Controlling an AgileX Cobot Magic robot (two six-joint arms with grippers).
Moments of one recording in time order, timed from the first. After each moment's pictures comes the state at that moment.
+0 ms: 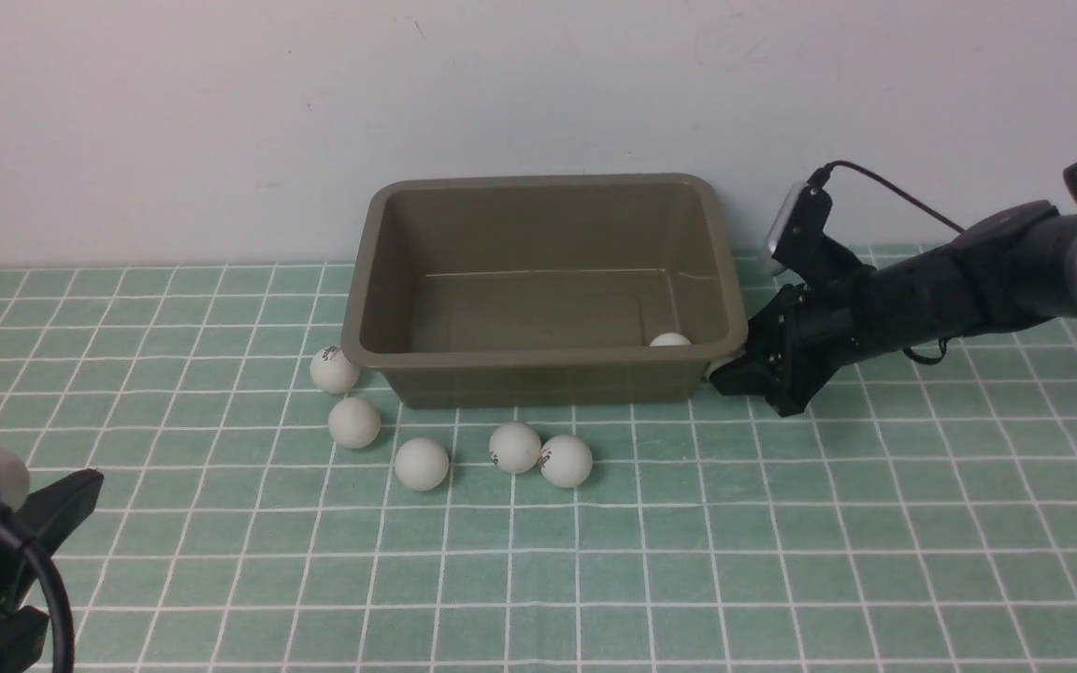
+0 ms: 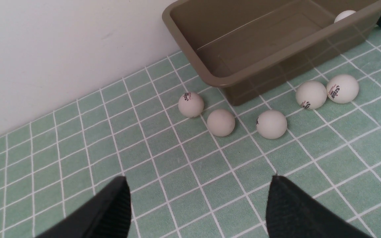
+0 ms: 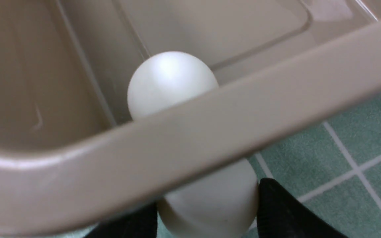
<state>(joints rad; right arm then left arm) 0.08 2.23 -1.47 1.14 0.80 -1.90 0.06 0.57 -0.57 -0.47 0.62 0.76</state>
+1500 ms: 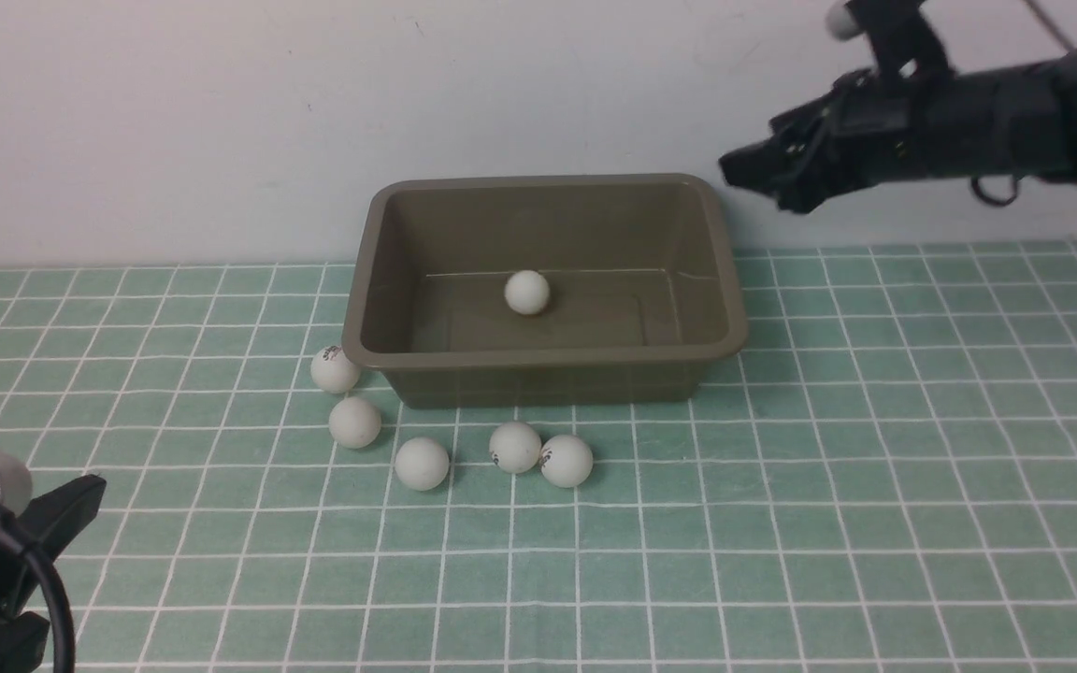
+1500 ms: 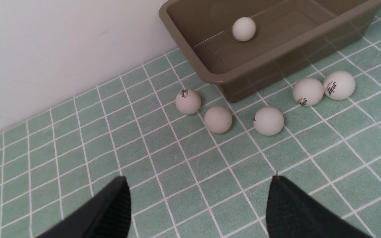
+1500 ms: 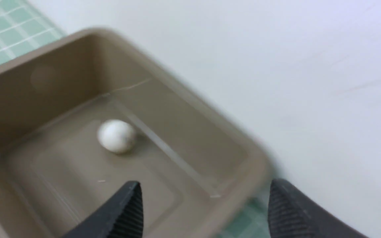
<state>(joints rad) 0.10 1.84 -1.47 1.18 0.66 -1.54 0.06 0.57 -0.57 -0.47 0.63 0.76</state>
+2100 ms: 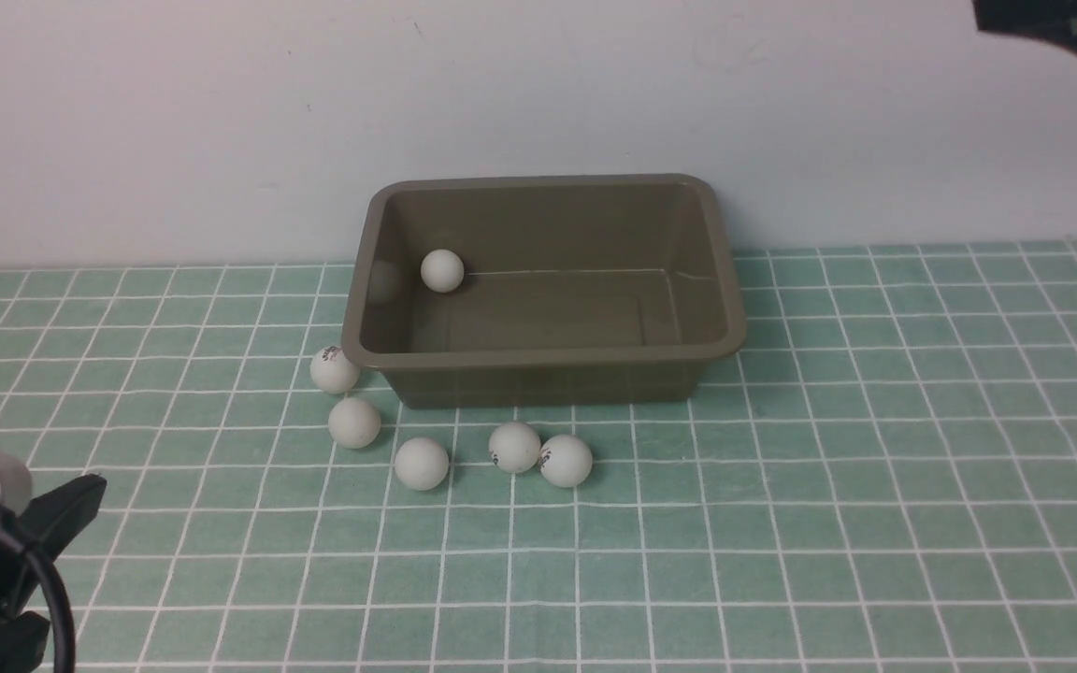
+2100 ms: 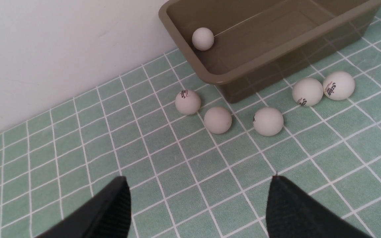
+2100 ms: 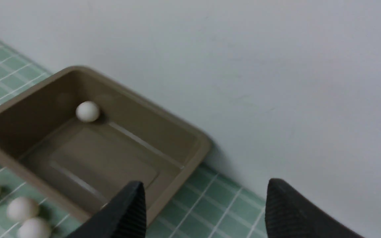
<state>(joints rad) -0.06 1.42 -1.47 0.76 0.96 -1.02 0.06 0.57 -0.57 -0.47 0.63 0.76</state>
